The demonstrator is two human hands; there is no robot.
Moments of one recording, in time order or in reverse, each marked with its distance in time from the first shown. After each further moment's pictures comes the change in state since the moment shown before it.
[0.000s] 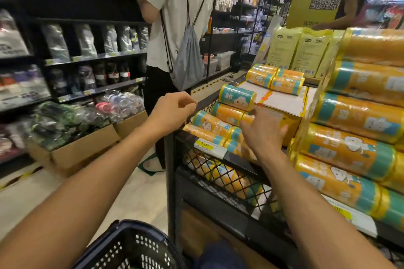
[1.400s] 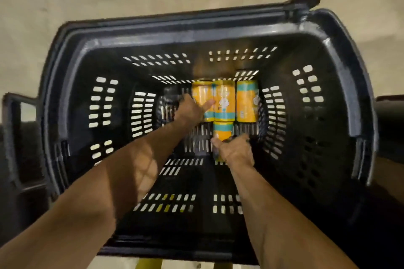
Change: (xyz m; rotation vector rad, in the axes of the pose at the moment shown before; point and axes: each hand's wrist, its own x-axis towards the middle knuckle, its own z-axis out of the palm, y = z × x) left_hand -0.533 -0.499 0.249 -0.181 0.204 -1.844; right_hand -0.459 0.104 0.528 -0.418 -1.483 0.149
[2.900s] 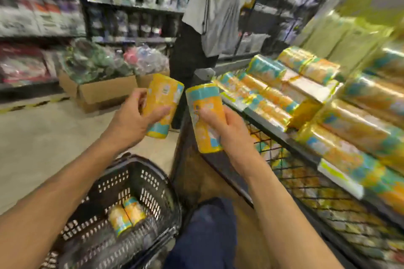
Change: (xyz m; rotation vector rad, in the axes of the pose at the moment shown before) left_hand -0.531 0.227 -0.215 -0.251 -0.240 1.440; right_hand -0.519 0.113 -0.330 0.861 0.619 -1.009
